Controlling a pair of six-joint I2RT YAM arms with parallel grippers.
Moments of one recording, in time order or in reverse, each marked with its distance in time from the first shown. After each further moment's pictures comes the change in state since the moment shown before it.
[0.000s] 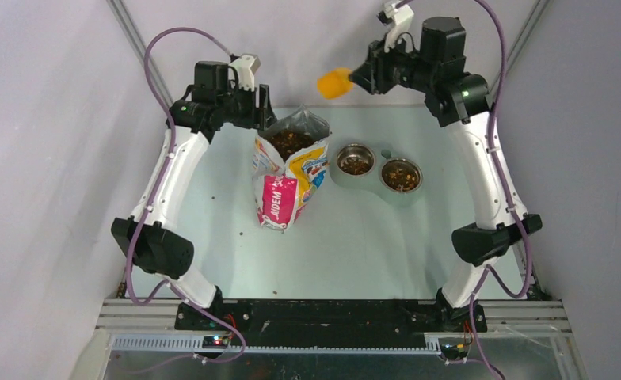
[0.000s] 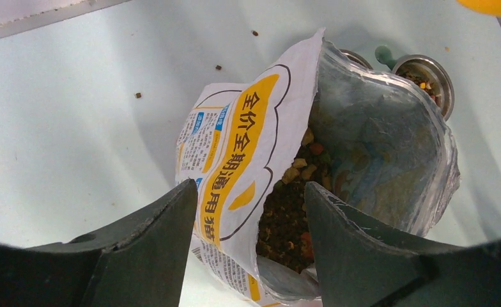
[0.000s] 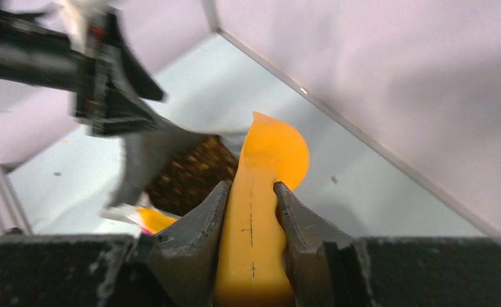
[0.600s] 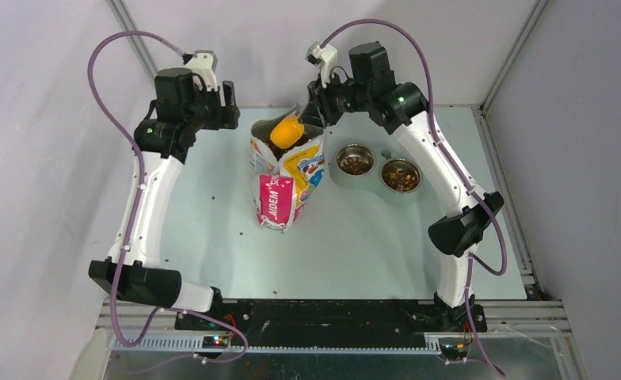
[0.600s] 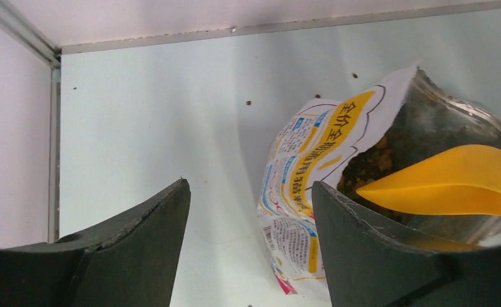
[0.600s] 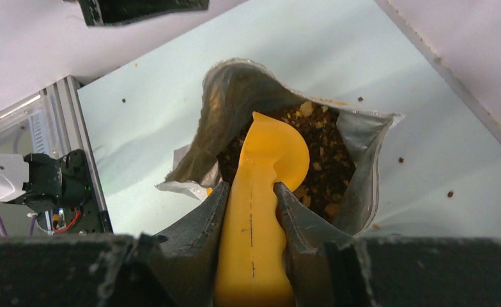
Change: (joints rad) left arm 0.079 -0.209 -0.103 0.039 -0.246 0.007; right arm 0.245 0.172 0.042 -0.006 -0.119 -0.018
